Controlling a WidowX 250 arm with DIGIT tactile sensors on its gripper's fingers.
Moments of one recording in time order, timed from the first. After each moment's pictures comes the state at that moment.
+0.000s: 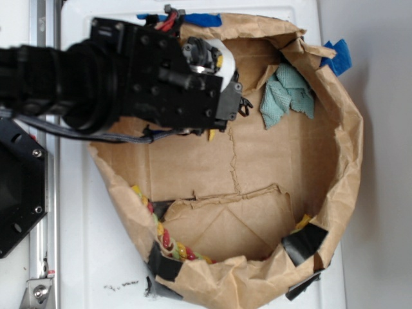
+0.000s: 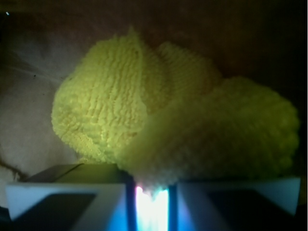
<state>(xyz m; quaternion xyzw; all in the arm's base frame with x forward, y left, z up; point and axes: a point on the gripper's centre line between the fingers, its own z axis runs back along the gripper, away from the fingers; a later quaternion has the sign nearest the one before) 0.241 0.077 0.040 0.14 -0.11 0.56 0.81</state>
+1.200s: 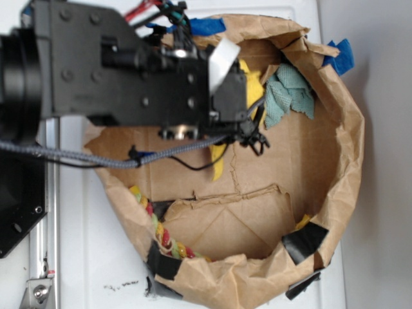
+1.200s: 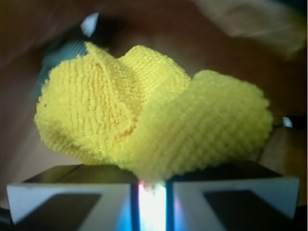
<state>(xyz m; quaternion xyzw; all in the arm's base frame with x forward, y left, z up) 0.256 0.034 0.084 0.01 -0.10 0.41 0.91</state>
